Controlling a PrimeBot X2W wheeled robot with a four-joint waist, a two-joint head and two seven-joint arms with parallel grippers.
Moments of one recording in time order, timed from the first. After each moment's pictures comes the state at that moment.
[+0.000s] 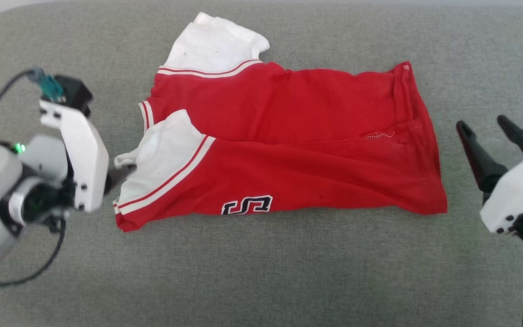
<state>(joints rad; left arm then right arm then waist) -0.98 0.87 -1.08 0.26 -1.26 0.09 0.64 -0.28 -0.18 -0.12 -0.27 0.33 0.13 0.69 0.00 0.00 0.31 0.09</state>
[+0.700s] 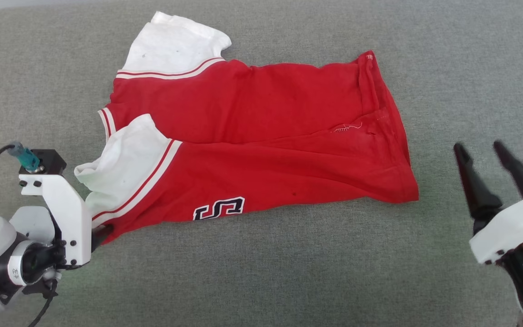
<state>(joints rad) -0.74 1.00 -1.07 0.10 -1.36 0.35 0.58 -0.14 -0.08 -0.16 -0.33 0.34 0.13 0.52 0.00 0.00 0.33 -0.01</state>
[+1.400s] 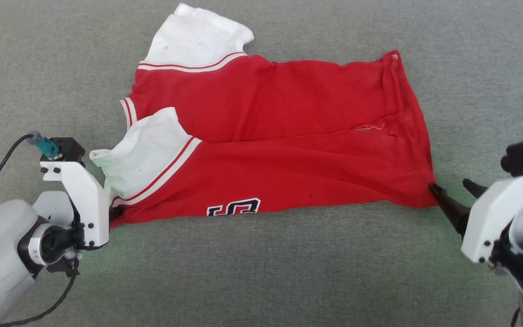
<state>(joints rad) -0.78 0.82 -1.08 0.37 -1.36 0.19 0.54 -0.18 -0.17 -0.11 -0.18 0.40 0.13 0.86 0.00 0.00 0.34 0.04</state>
